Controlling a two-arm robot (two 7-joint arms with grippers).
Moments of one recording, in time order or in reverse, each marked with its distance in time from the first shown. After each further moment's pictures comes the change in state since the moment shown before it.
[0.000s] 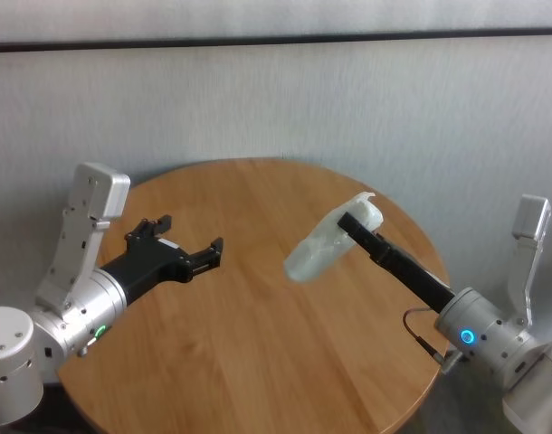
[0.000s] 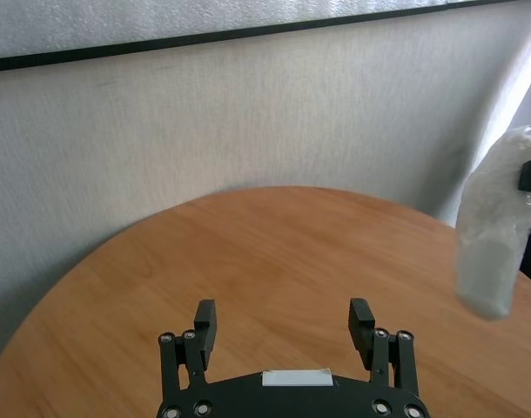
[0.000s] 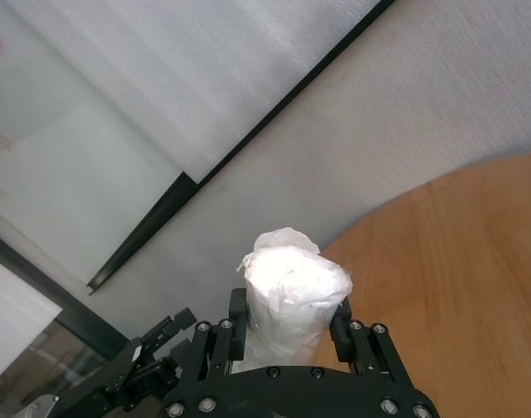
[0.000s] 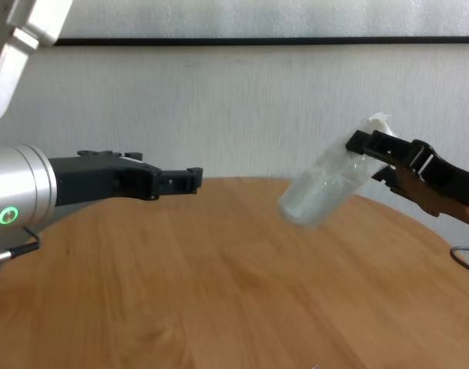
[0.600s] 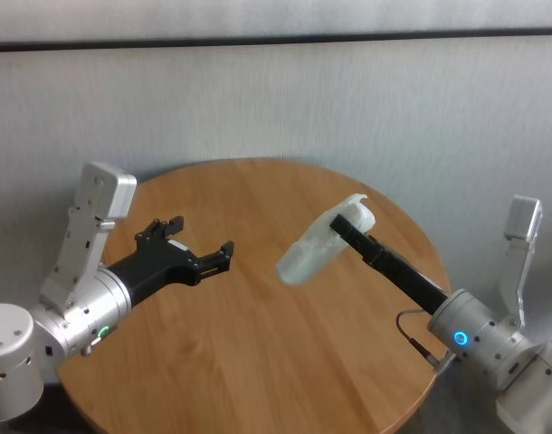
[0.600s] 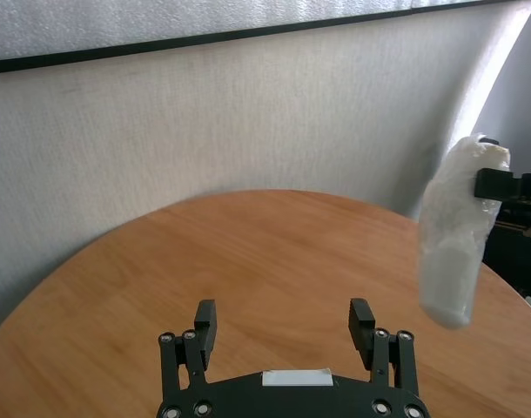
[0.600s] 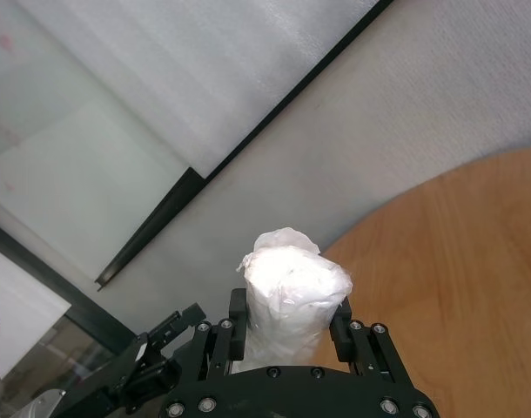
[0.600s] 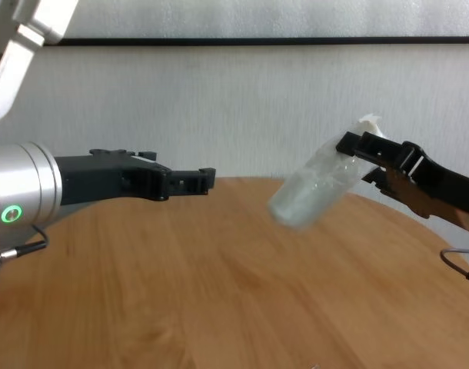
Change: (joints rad) left arm -0.020 0.031 0.038 0.004 -0.038 -0.016 -0.044; right arm 0.009 -0.006 -0.018 0.007 0.006 0.000 0.007
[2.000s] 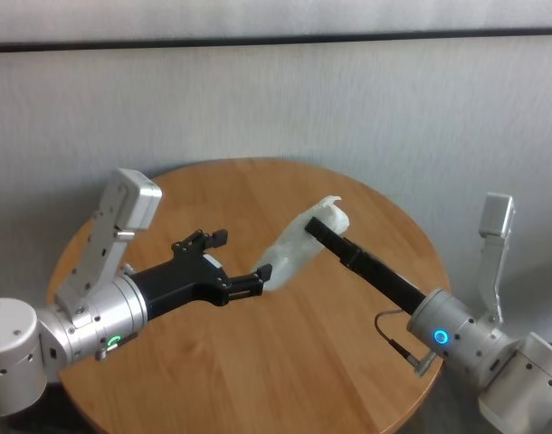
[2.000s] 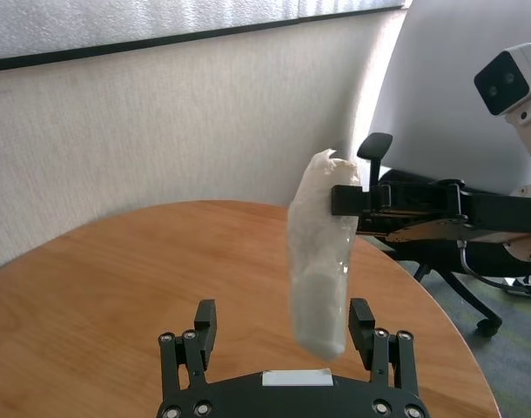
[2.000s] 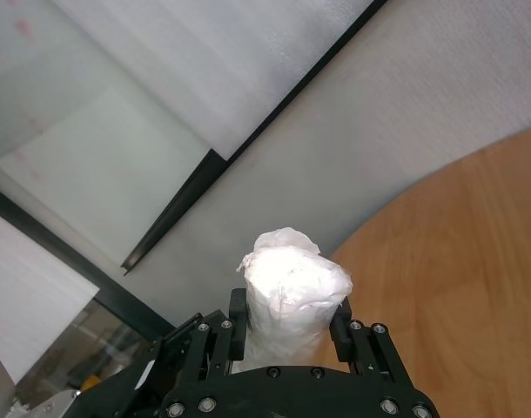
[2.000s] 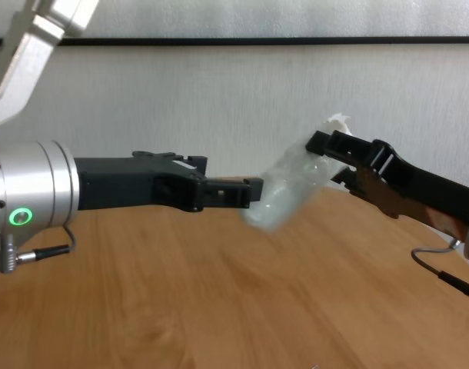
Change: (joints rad) left arm -0.049 0.066 0.094 -0.002 -0.072 -0.034 -0.152; right arm 0.041 -0.004 -0.066 0.013 0.044 0.021 0.017
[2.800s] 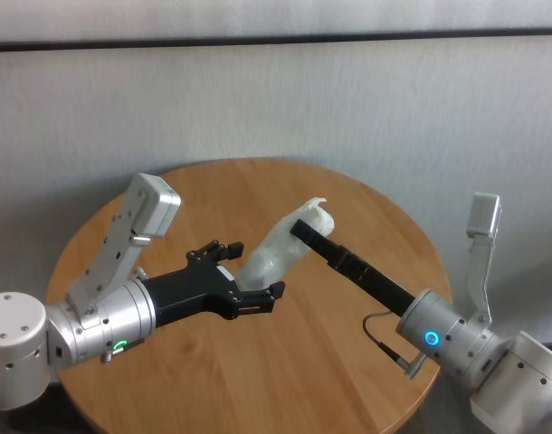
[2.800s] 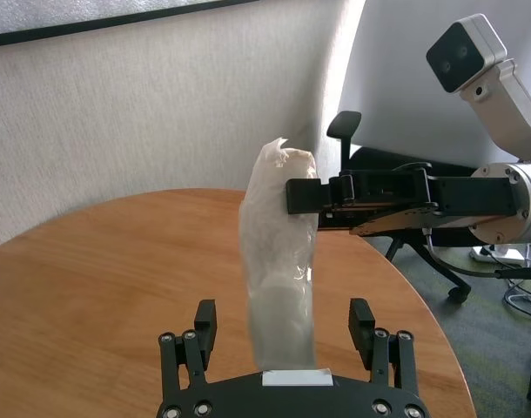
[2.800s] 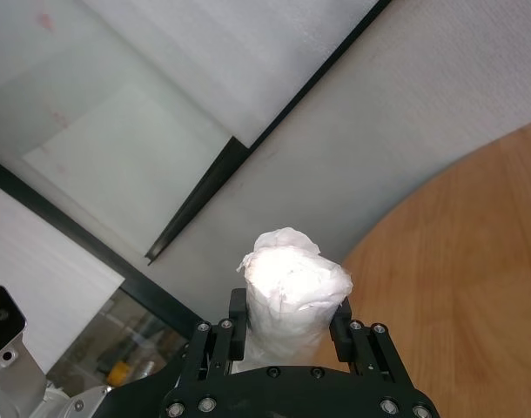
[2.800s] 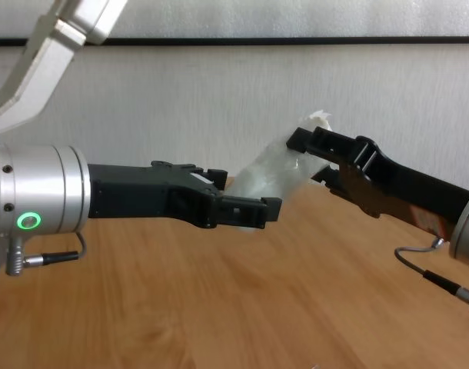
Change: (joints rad) left arm -0.030 0.017 0.040 0.002 0.008 0.024 -0.056; right arm 0.012 -0.001 -0.029 -0.008 0.032 0.024 0.018
